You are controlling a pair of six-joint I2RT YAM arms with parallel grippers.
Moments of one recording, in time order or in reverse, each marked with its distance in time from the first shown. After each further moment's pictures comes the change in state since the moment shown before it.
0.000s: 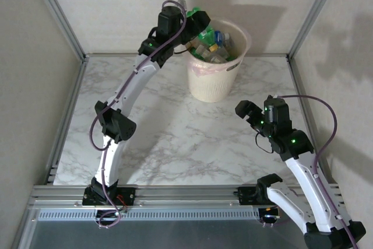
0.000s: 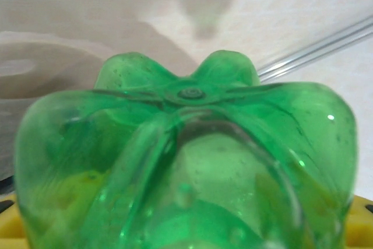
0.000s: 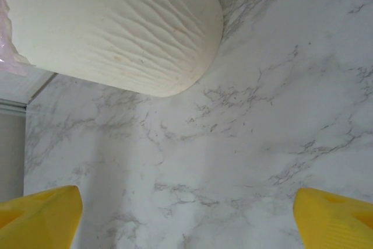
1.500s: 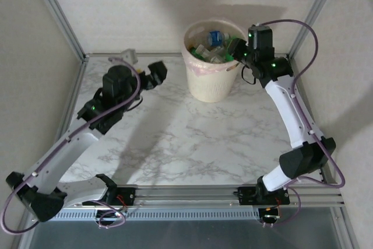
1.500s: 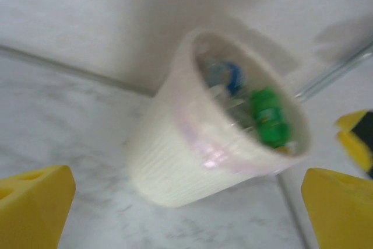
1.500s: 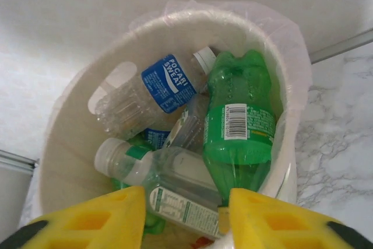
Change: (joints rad) left arm -0.049 -1.107 -1.311 0.056 -0.446 0.332; right arm -0.016 0.782 0.865 0.087 0.104 -0.272
